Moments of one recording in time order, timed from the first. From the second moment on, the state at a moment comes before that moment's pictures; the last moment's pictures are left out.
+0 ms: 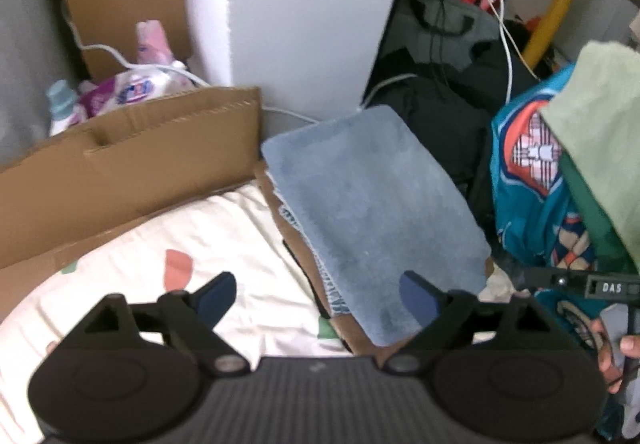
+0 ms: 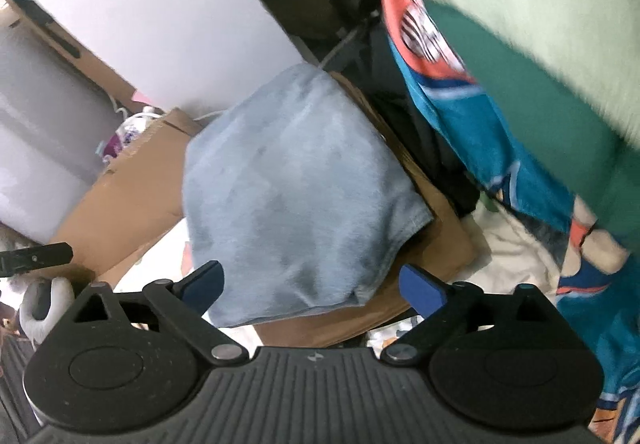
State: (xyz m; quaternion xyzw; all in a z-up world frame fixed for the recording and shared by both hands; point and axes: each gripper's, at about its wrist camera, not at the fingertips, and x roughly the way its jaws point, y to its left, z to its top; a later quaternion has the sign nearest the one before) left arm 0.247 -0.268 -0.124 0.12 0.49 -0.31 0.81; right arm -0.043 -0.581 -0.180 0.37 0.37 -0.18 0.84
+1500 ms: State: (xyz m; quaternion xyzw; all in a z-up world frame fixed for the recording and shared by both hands) left arm 0.066 0.008 0.102 -0.01 0.41 -0.14 0.90; right arm -0.003 -0.398 0.158 0.16 0.44 -0.06 0.88
